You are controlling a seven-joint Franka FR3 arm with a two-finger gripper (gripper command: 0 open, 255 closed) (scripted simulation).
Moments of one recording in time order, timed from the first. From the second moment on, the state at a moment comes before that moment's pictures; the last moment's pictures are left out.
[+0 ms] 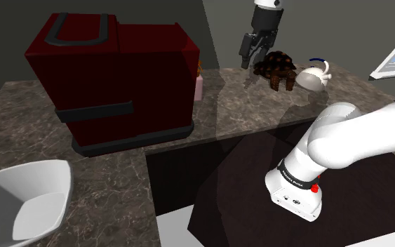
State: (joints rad) arm -0.02 -0.74 -0.03 -2.39 -0.05 1.60 0.11
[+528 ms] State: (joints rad) arm -0.02 -0.59 -0.08 -2.39 -0.06 1.81 0.07
